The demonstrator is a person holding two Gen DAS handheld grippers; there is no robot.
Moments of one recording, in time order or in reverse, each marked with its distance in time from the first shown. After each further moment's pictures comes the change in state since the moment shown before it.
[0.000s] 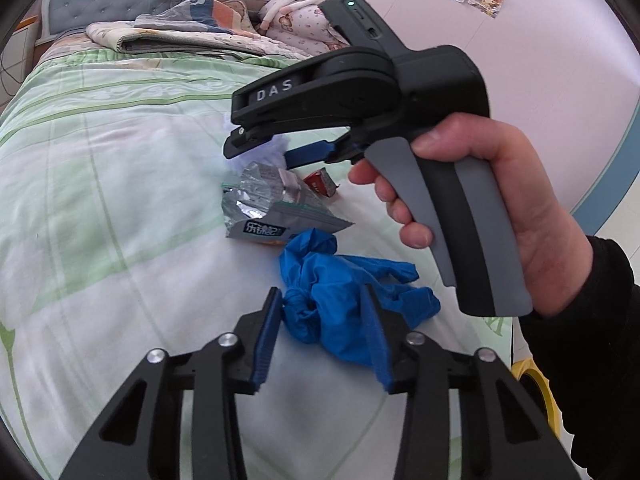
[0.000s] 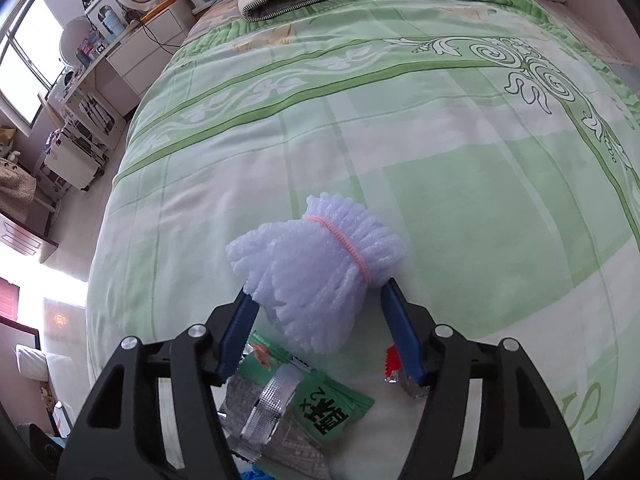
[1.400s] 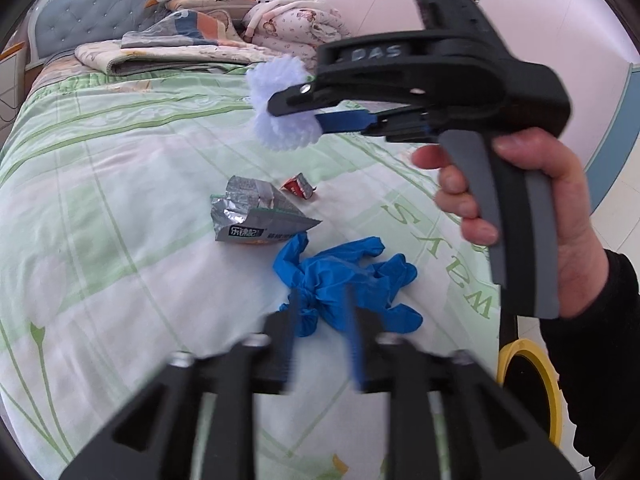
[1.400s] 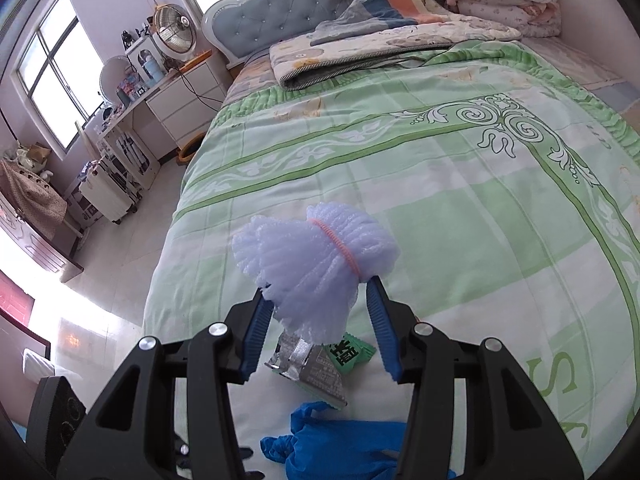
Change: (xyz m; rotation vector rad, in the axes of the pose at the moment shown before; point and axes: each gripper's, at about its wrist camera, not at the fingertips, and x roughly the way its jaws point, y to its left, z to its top) left arm -0.025 -0.019 0.004 0.062 0.007 0.020; right arm -0.107 -0.005 -0.040 -0.022 -0.225 0.113
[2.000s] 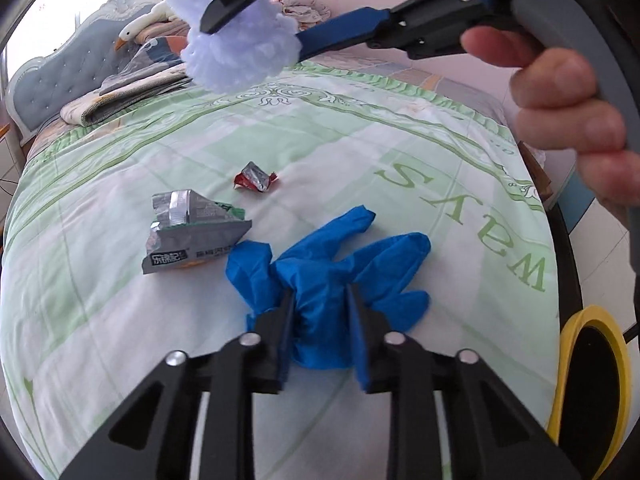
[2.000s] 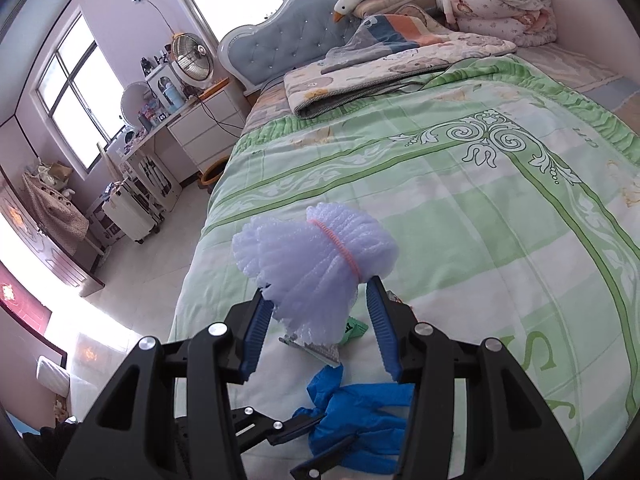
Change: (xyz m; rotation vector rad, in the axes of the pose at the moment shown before) left arm 0.065 -0.063 -0.002 0.235 0.058 0.194; right arm -0.070 -0.019 -0.022 0.015 -0.092 0.081
